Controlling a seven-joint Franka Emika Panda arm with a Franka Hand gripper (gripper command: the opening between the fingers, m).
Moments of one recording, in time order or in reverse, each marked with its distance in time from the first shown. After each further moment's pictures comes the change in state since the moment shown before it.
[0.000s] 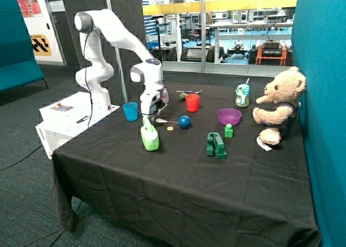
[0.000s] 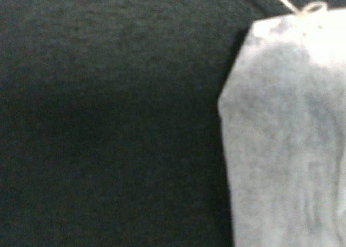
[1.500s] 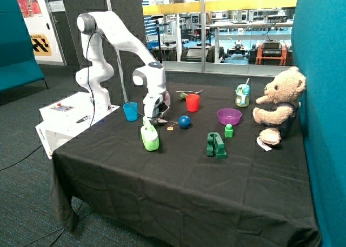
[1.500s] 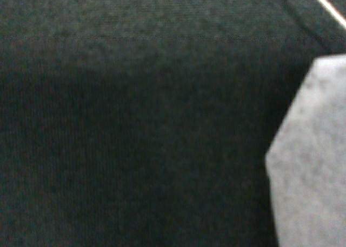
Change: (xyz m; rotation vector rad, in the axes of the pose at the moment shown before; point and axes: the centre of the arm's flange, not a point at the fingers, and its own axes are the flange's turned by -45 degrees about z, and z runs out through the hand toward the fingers) arm 0.011 -0.006 0.016 0.003 0.001 -0.034
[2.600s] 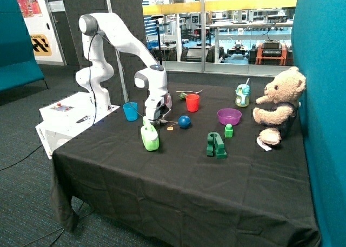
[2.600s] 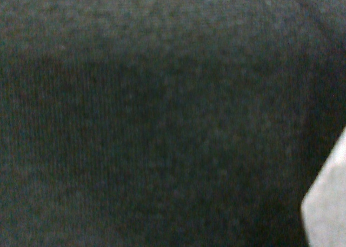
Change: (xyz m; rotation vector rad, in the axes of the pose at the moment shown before) arm 0.006 -0.001 0.011 -0.001 0.000 0.007
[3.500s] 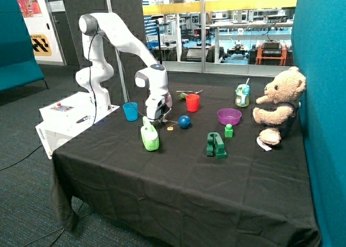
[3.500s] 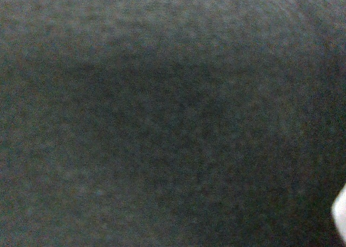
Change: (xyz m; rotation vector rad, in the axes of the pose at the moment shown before) arm 0.001 -0.005 -0.003 0.000 0.005 -0.017
